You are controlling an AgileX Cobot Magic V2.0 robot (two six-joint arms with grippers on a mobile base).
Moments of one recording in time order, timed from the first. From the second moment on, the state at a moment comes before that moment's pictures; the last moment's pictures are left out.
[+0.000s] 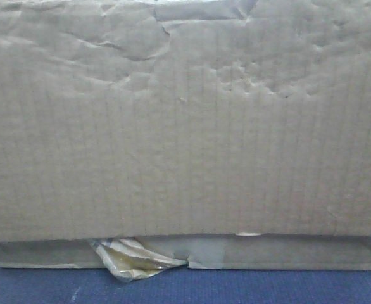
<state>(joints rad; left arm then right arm) -0.52 1.58 -1.51 0.28 1.23 -0.59 0.40 1.53 -1.45 -0.17 1.23 0.46</state>
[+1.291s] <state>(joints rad) -0.52 1.56 -1.99 0.53 1.23 -0.60 0.40 1.48 -1.80 -0.38 1.05 0.51</state>
